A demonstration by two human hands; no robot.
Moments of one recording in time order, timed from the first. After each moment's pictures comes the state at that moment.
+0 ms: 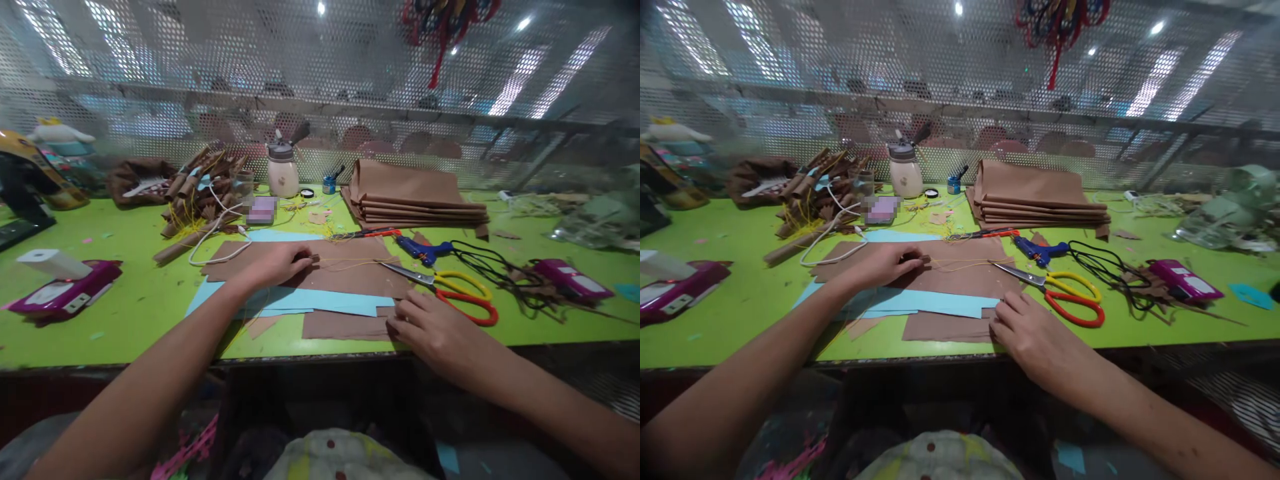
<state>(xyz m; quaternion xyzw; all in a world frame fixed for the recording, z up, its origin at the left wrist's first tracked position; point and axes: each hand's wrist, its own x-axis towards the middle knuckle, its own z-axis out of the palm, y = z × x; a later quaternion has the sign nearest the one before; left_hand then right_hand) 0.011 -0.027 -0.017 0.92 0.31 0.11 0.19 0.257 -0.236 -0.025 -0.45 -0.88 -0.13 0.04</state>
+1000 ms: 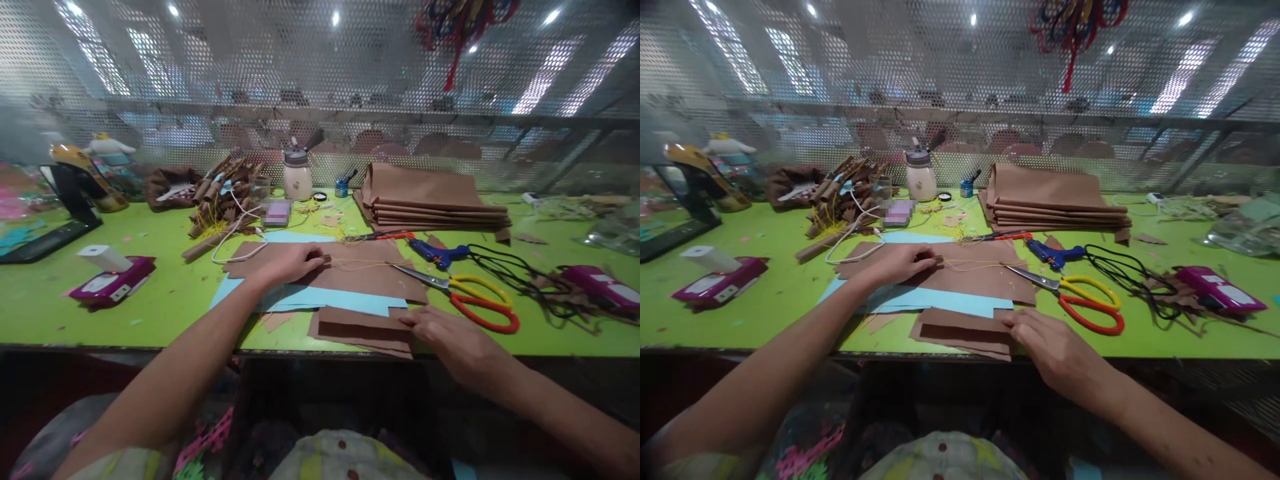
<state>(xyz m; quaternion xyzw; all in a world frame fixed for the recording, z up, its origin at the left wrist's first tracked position) 0.009 -0.027 -0.022 0.92 0.32 0.13 0.22 0.272 -0.250 -0.052 -0.45 -0.86 -0.01 0.24</state>
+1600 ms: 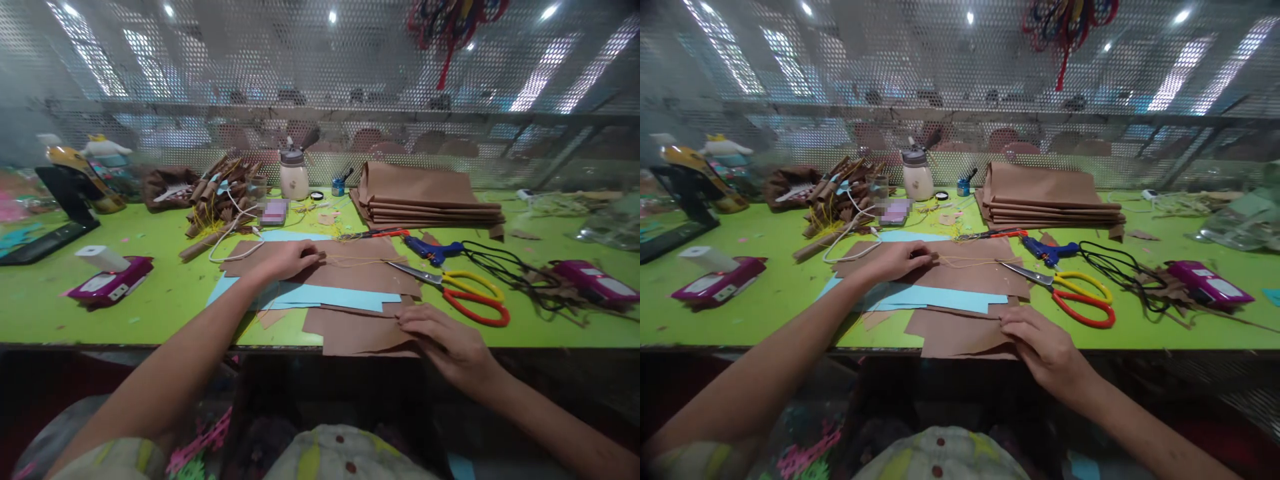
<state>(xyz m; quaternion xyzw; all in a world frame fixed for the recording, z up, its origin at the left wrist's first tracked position) 0.011 -0.030 -0.017 0.91 0.34 0.13 0.21 0.259 -0.258 -0.064 -0.47 -0.80 0.07 0.37</state>
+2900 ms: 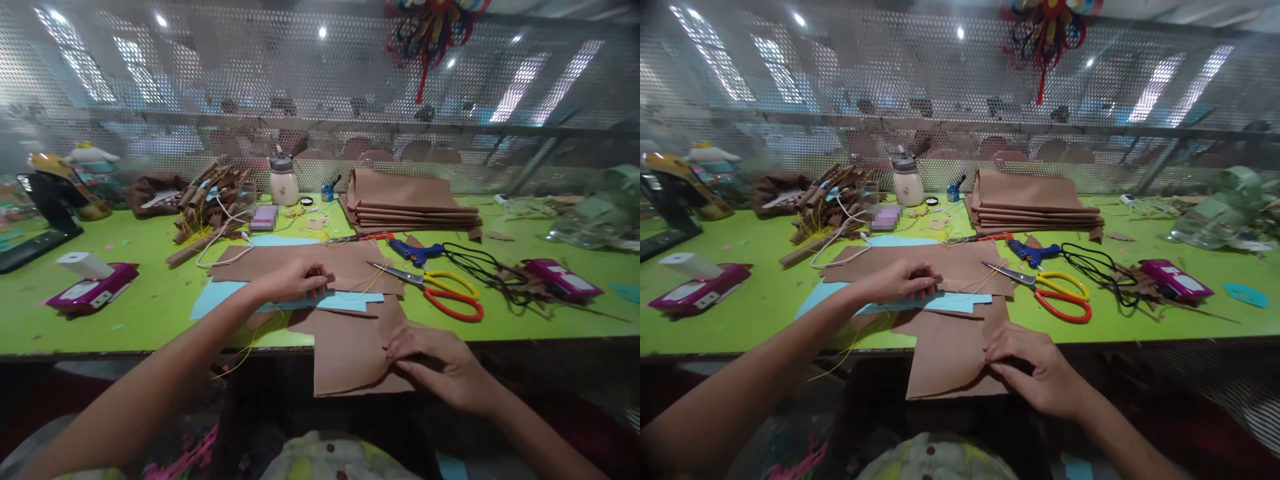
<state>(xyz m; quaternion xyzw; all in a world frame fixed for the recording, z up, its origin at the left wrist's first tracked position) 0.031 -0.078 -0.001 0.87 0.26 0.05 0.41 0.256 -0.277 -0.044 -0.40 -0.78 0.24 0.42</state>
